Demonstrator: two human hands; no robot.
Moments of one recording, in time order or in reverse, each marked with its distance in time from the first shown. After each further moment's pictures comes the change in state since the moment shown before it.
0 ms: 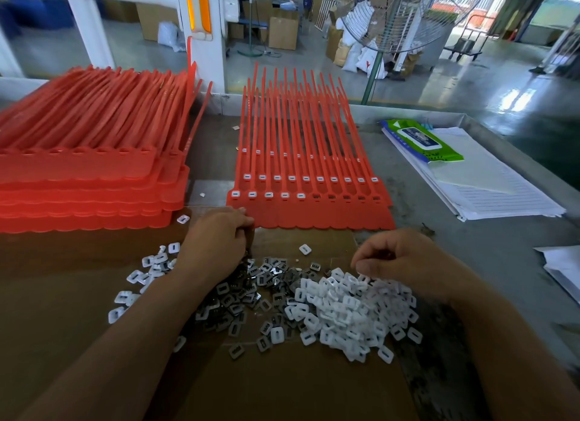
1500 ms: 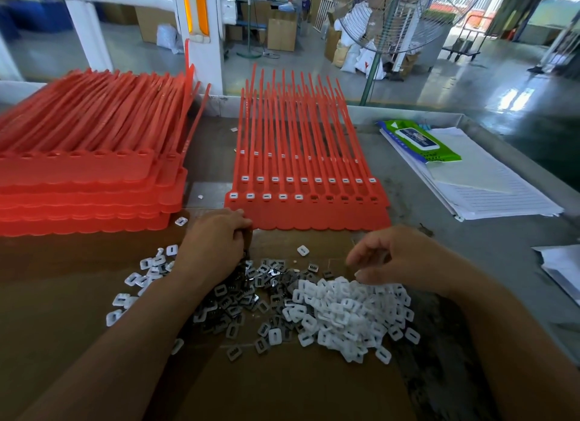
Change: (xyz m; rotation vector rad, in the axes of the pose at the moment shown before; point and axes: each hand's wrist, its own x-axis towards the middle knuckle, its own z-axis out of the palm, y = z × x) left_hand -0.001 0.001 -0.001 0.009 -0.007 0.005; right_hand 0.004 -0.009 -0.008 -0.119 -0.125 0.031
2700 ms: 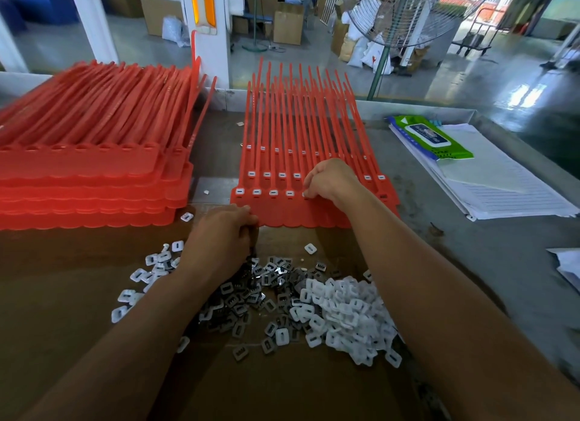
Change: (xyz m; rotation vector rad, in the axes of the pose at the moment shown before) left_hand -0.002 0.004 -0.003 -0.053 0.027 0.008; right_hand 0.151 -0.025 0.004 0.105 0.325 0.348
